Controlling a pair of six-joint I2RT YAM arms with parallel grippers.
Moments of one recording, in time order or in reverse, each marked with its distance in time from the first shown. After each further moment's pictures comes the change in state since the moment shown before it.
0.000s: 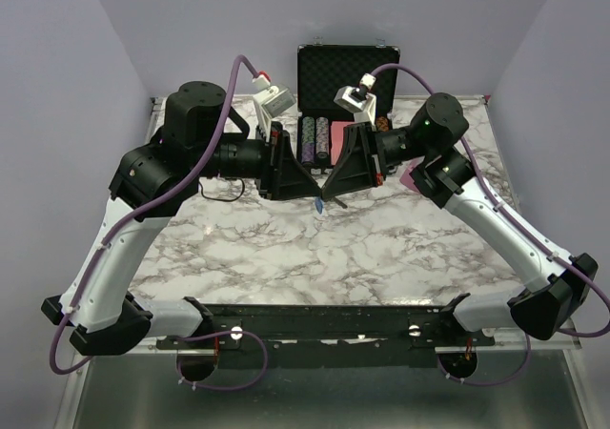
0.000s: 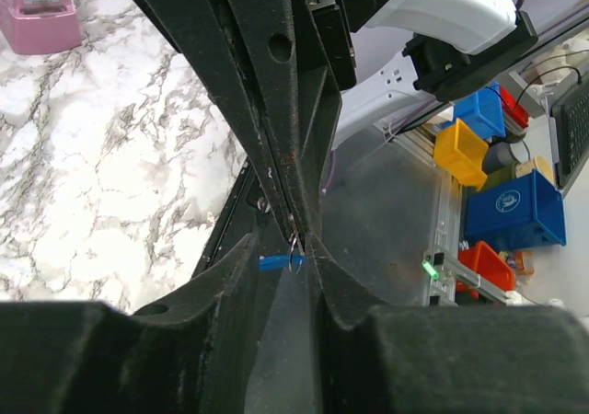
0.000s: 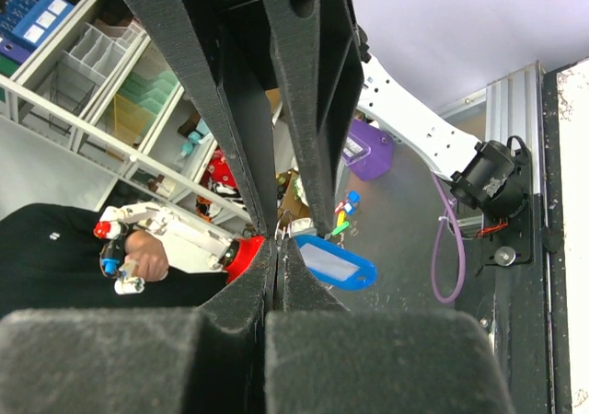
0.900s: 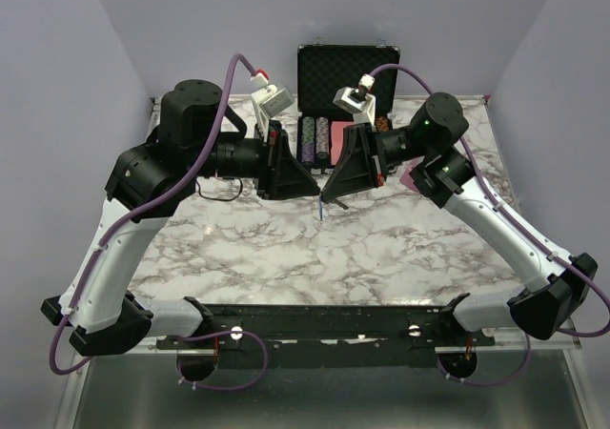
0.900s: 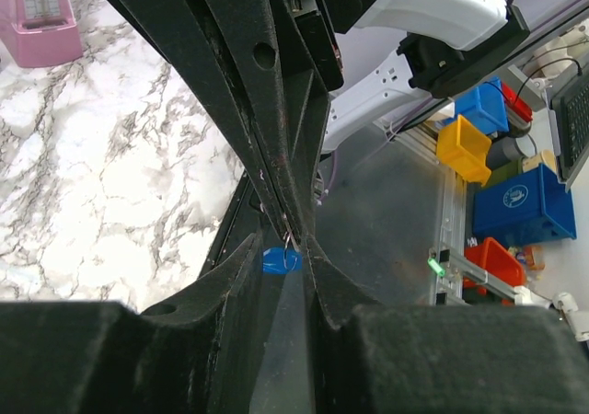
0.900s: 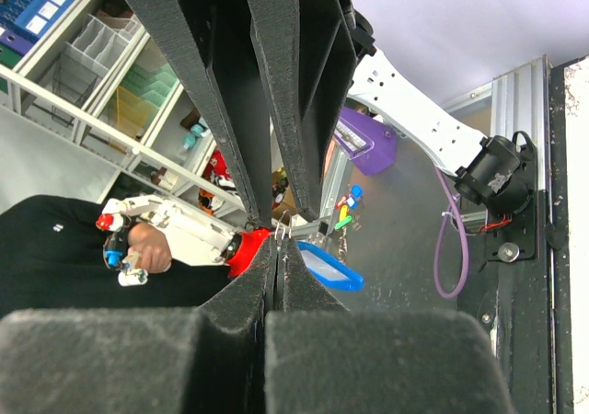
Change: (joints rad) left arm 0.000 0.006 0.033 -0.011 0.013 0.026; right arm 0.000 0.003 0.003 -0.001 -0.019 0.000
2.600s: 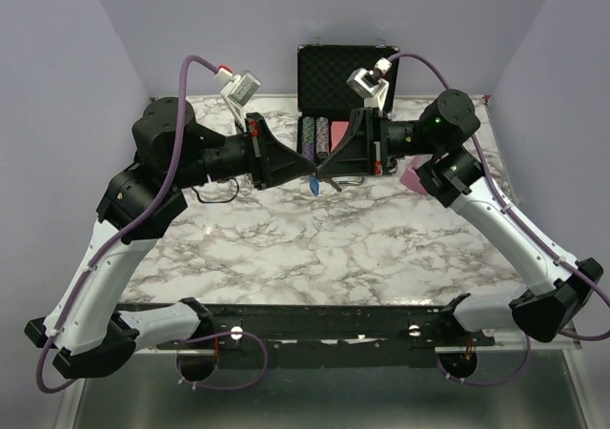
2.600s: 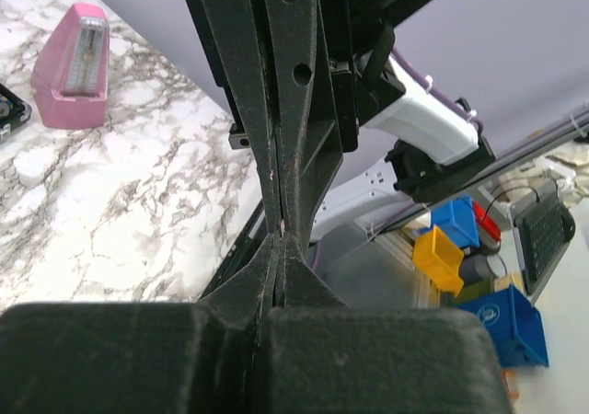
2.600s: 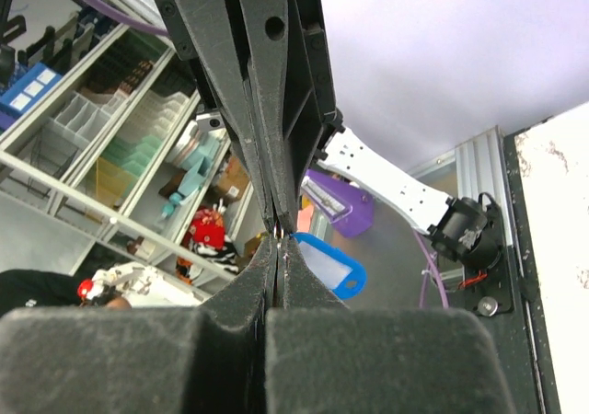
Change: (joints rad) left arm 0.009 -0.145 -0.220 0.323 -0.152 -0.284; right arm -0.002 -0.010 0.042 -0.008 0.176 0.018
